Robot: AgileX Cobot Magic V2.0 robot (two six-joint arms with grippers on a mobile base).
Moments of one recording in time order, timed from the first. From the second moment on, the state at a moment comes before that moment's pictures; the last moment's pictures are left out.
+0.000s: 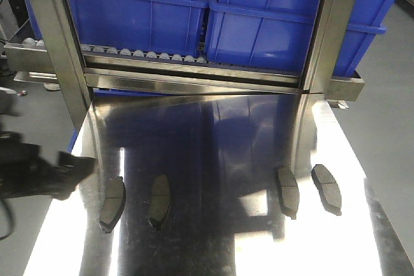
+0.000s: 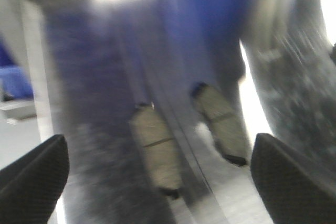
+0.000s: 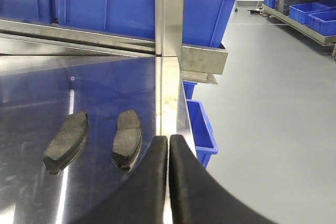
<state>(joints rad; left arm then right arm) -0.26 1.12 -0.73 -0.33 0.45 0.27 -0.03 -0.02 0.03 -0.03 0.22 -0.01</state>
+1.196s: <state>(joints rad) -0.40 1.86 -1.15 0.06 0.81 -0.44 -0.03 -0.02 0.03 -0.03 0.22 -0.01</state>
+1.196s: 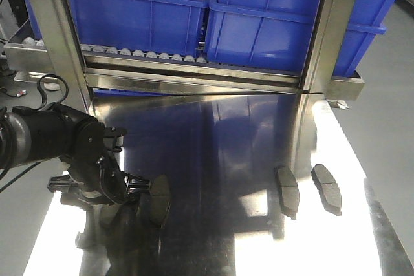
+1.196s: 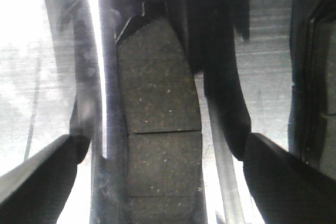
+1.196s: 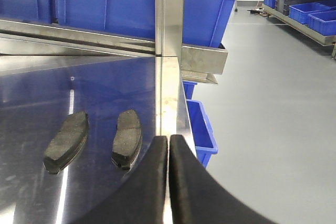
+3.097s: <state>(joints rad) -0.44 1.60 -1.10 0.11 0.78 -0.42 -0.03 -0.02 0.03 -0.03 0.22 -0.01</state>
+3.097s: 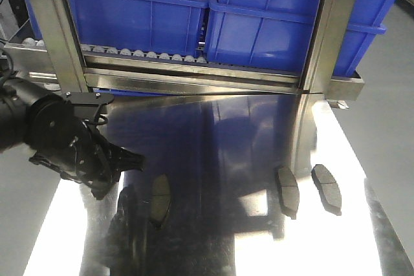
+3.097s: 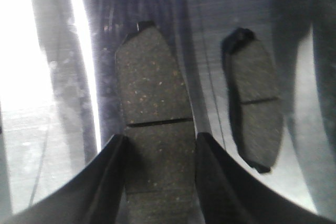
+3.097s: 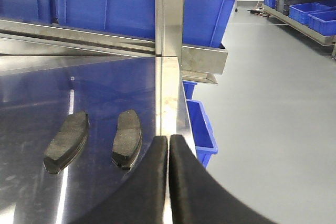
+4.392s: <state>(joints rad) -0.49 1.14 -0.74 0.11 0.59 -0.42 -0.03 -0.02 0.03 -0.03 0.22 -0.01</state>
